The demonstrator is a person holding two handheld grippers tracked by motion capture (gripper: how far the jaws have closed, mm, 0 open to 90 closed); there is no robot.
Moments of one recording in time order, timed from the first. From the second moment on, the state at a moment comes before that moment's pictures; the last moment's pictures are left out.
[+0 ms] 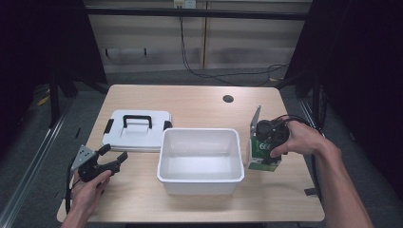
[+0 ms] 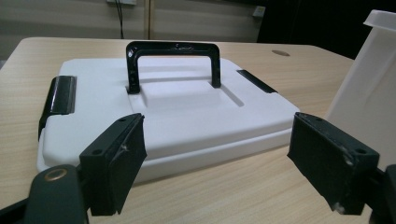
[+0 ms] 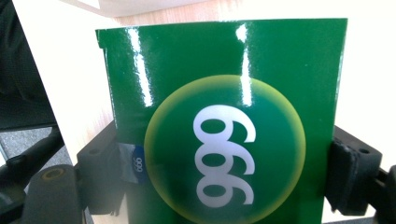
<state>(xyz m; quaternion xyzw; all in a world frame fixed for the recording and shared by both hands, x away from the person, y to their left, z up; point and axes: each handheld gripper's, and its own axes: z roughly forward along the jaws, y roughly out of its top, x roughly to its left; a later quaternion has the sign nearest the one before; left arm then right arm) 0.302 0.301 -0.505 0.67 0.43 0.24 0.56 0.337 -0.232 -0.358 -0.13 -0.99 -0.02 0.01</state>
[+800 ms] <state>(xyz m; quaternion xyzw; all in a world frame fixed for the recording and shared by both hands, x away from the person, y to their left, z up) 0.302 0.300 -0.505 0.67 0.43 0.24 0.55 0.333 -0.219 -0.314 -0.12 -0.99 -0.03 -0.02</state>
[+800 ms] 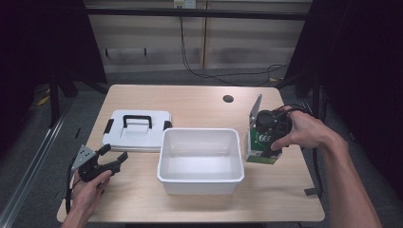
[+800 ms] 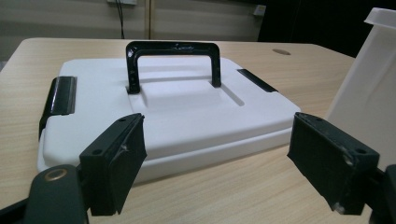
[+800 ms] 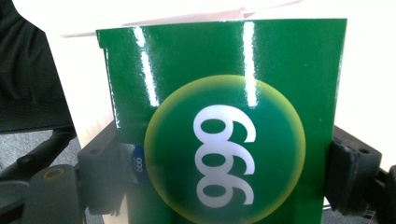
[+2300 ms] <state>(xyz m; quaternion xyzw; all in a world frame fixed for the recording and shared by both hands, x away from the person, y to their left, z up) 0.302 0.300 -0.505 0.67 0.43 0.24 0.55 0.349 -0.140 -0.270 -0.07 -1.00 -0.07 -0.03</state>
